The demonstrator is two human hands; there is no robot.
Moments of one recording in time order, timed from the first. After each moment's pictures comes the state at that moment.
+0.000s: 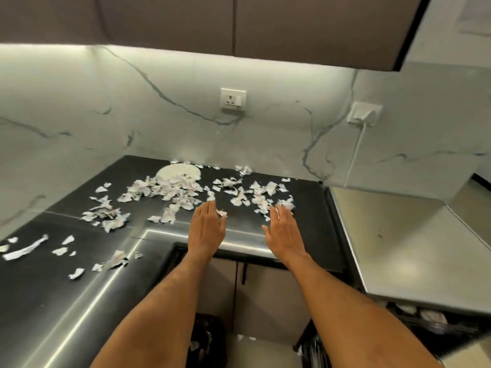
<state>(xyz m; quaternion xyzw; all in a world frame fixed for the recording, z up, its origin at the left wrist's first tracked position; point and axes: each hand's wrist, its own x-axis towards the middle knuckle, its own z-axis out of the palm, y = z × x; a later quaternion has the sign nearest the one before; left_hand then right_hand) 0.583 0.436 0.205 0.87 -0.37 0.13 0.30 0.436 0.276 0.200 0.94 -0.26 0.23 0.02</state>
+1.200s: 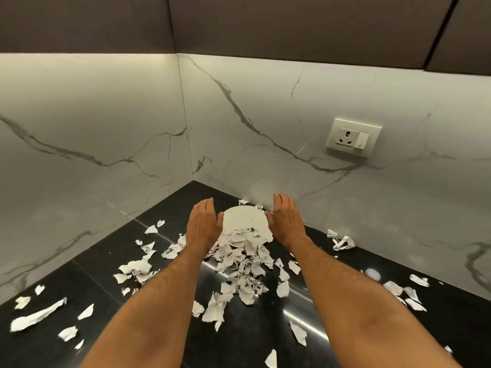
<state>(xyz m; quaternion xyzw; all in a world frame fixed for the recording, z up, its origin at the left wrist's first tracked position) 1.020 0.397 0.195 0.94 -0.17 0.17 0.24 0.955 0.177 0.209 0.97 -0.09 0.21 -0.07</state>
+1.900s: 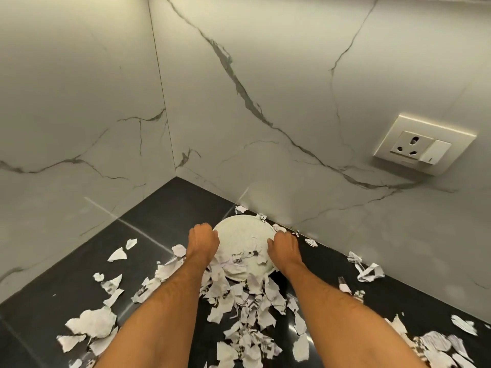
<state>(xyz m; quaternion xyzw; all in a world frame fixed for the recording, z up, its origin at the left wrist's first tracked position) 1.180 0.346 0.099 0.97 -0.07 -0.07 0.21 1.082 0.146 0.103 0.97 -0.23 -0.01 -0.09</state>
